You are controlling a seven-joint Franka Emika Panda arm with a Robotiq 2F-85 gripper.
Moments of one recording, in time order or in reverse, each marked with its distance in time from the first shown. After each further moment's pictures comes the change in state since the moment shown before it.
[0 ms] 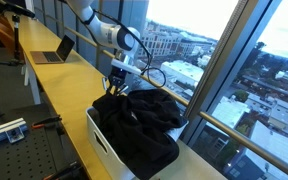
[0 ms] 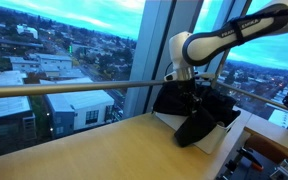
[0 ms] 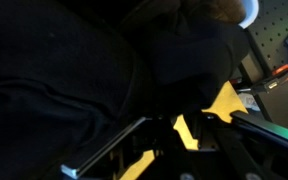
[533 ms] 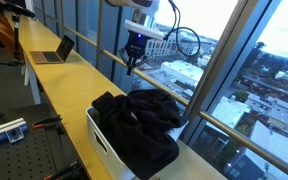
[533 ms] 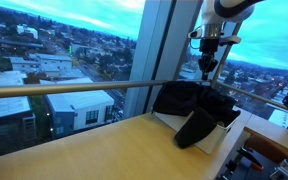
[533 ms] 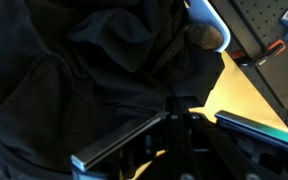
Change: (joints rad) arm -0.125 -0.284 -0.022 -0.002 0.105 -0.021 -0.005
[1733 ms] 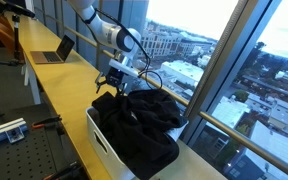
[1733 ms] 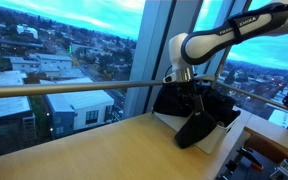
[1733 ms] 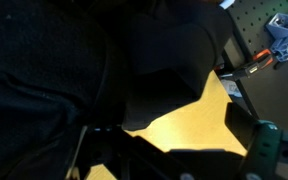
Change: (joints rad) arm 0.113 0.304 0.040 0.010 -0.028 -0.001 -0.001
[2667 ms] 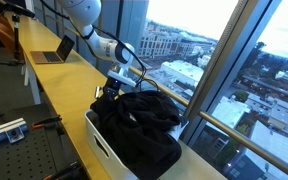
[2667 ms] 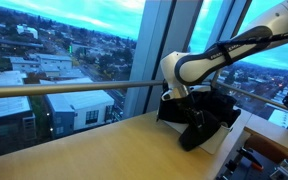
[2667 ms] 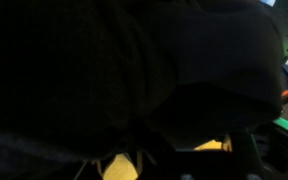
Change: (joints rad) arm 0.029 0.108 -0.009 0.020 -0.151 -0.055 0.004
